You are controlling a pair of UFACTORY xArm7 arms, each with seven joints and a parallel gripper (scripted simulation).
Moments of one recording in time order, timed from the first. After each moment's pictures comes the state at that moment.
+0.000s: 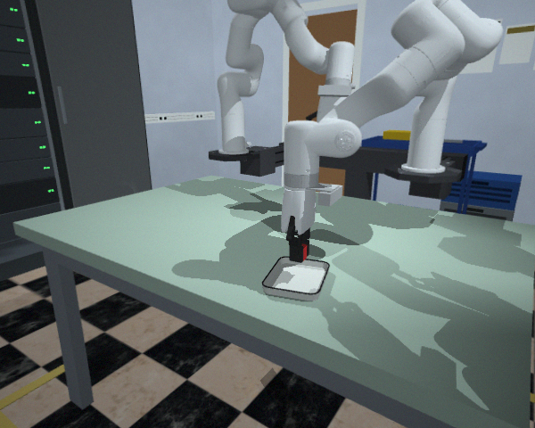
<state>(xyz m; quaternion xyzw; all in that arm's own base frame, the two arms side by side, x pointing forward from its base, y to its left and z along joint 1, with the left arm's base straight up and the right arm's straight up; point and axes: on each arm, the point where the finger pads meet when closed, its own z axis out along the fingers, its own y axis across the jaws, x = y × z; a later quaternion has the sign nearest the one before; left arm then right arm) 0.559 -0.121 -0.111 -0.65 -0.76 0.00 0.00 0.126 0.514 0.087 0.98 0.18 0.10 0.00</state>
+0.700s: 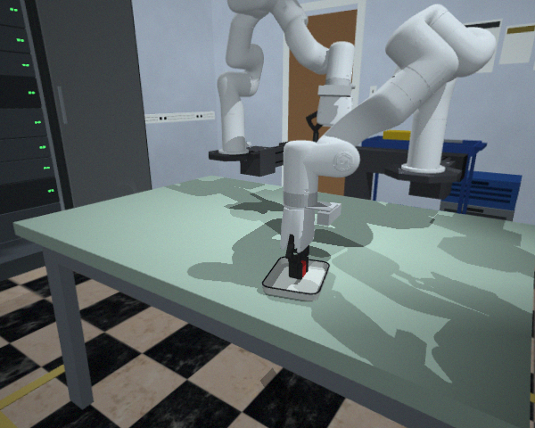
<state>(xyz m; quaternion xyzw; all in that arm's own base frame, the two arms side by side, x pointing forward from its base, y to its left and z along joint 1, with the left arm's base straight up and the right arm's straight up) 0.562 -0.120 -0.152 -0.65 -0.76 0.00 0.00 0.126 0.514 0.087 0.98 0.18 0.10 0.00</state>
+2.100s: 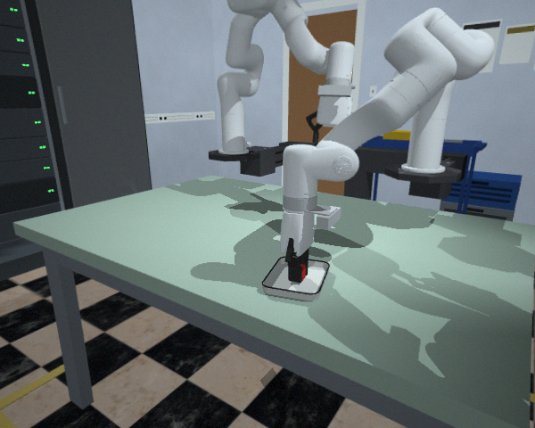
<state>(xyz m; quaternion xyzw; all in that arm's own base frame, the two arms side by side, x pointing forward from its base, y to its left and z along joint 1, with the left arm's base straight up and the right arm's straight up) 0.562 -0.121 -0.160 -0.65 -0.76 0.00 0.00 0.126 0.514 0.087 0.98 0.18 0.10 0.00</state>
